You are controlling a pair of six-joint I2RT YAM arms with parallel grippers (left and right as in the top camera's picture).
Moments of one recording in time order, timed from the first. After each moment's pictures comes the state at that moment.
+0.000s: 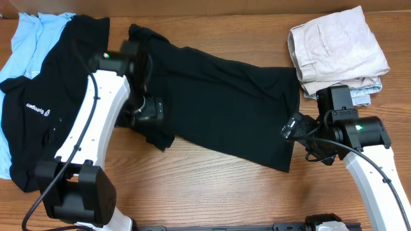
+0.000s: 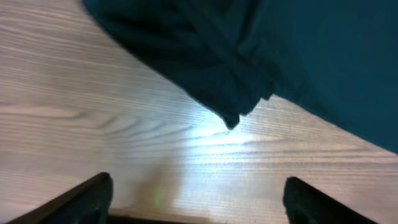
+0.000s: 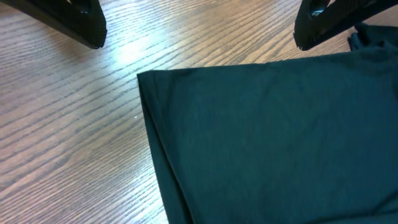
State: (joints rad) left arm -0.15 1.76 1.55 -1.43 0.00 -0.32; right arm 0.11 1.20 1.07 -1.18 -0.10 0.68
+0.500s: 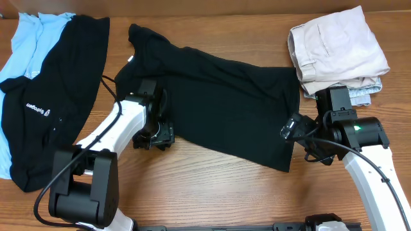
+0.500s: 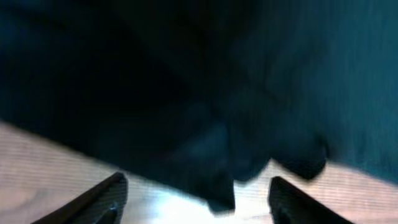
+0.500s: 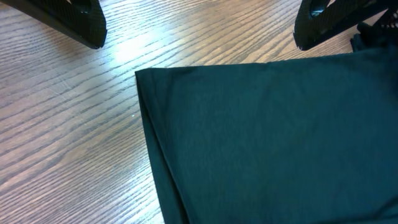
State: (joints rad) left arm -0.21 1.76 1.07 -0.91 0.06 -0.37; right arm 0.11 1.20 1.05 -1.16 -0.11 0.67
